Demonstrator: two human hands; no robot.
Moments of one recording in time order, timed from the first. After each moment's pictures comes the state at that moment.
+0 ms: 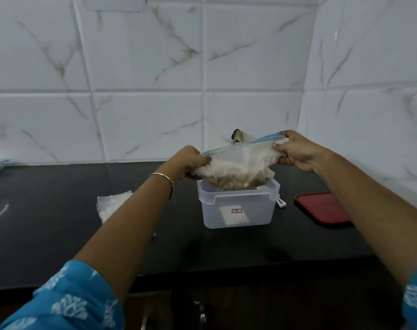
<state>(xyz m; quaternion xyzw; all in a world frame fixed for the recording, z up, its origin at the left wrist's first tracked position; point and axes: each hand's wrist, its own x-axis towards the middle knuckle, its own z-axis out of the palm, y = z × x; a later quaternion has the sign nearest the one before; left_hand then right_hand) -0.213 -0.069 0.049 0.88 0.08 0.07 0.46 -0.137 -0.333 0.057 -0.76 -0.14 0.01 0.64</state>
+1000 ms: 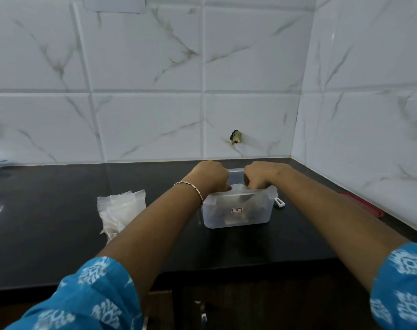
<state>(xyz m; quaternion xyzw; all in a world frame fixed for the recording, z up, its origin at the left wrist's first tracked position) -0.222 -0.118 0.031 0.97 -0.12 0.07 -0.20 -0.182 -0.261 0.046 -0.96 -0.25 0.07 -0.10</state>
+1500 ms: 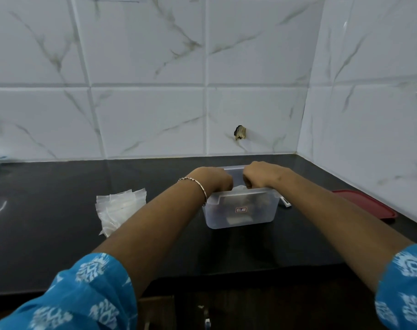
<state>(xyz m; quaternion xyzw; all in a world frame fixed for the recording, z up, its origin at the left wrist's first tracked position) -0.195 -0.112 0.020 0.98 -0.11 -0.08 -0.14 -0.162 -0.252 0.025 -0.95 -0.29 0.00 -0.12</state>
